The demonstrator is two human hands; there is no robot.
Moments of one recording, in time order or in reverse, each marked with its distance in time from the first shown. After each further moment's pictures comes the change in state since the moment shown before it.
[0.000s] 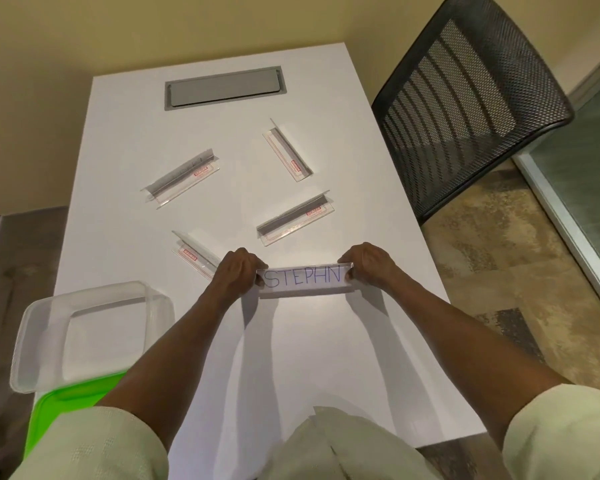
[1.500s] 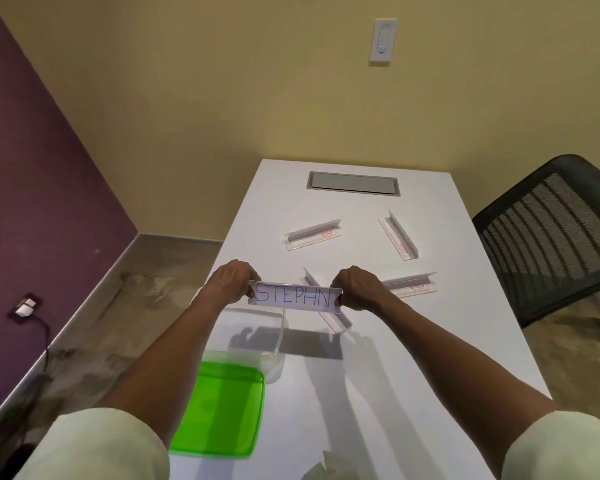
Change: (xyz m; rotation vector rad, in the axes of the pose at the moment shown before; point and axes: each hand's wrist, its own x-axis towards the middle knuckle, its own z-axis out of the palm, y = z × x) left_hand -0.182 -0.168 -0.151 0.033 0.163 -0.308; right_hand -0.023 -0.296 -0.028 -0.283 0.128 -0.368
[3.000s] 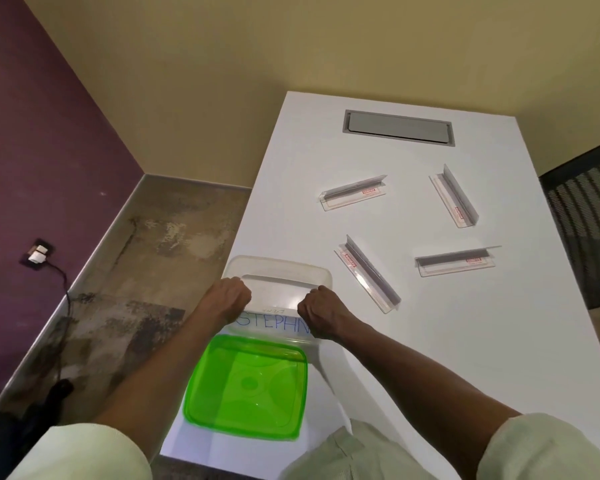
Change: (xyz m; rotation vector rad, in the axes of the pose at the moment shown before) left_hand -0.012 -0.129 0.080 0.585 -0.214 0.119; right_hand 0.051 -0.147 0.113 -0.409 -0.043 -0.507
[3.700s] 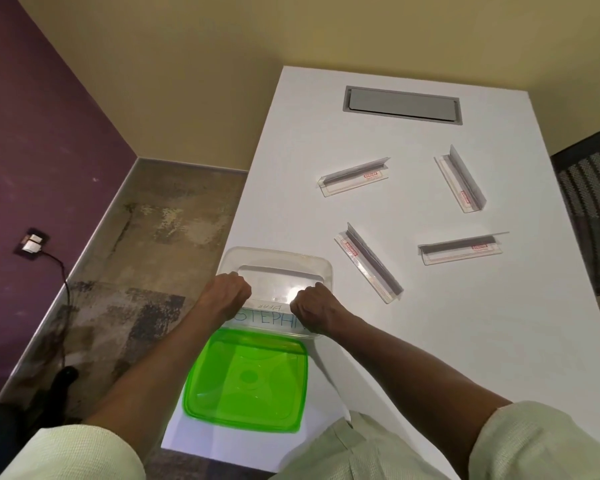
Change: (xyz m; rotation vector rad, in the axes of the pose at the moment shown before) left_hand 0.005 0.006 -0.003 0.131 -0.040 0.055; right_hand 0.018 -0.005 0.024 0.112 -0.054 0.004
